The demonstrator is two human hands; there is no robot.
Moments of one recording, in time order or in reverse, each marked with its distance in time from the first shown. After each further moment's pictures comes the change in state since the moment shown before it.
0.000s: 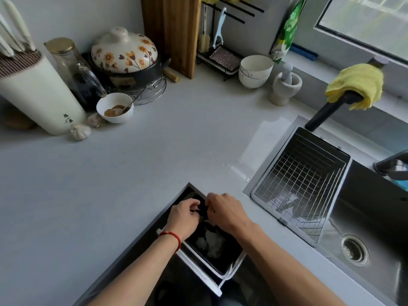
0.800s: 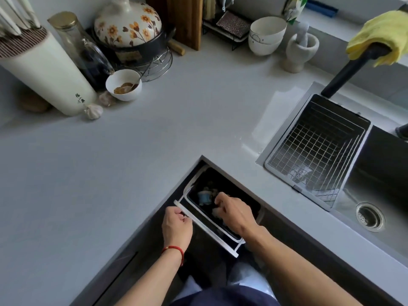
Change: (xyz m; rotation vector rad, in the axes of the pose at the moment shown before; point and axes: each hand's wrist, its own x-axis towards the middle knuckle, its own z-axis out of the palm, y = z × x) left_hand -0.088 -0.063 0.005 -0.197 0.318 -0.306; right_hand -0.049 0.002 0.088 0.187 -0.043 0.075
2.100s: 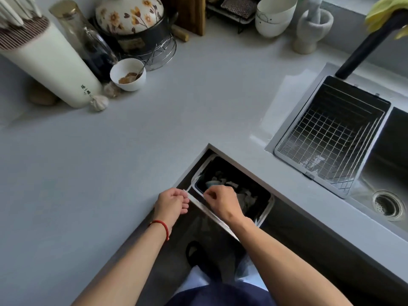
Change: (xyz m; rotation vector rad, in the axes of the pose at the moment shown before) left_hand 0.044 -0.005 -0.033 -0.136 -0.152 -0.111; right_hand 0.015 -0.041 0.042 0.294 0.085 0.038
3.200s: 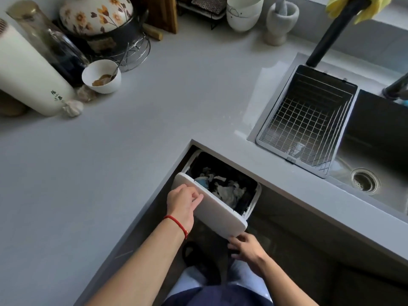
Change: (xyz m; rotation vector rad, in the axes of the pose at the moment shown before) left_hand -0.039 0.032 0.051 -0.424 -0.173 -0.177; right_hand -0.126 0.125 0.049 0.909 -0.135 0.696
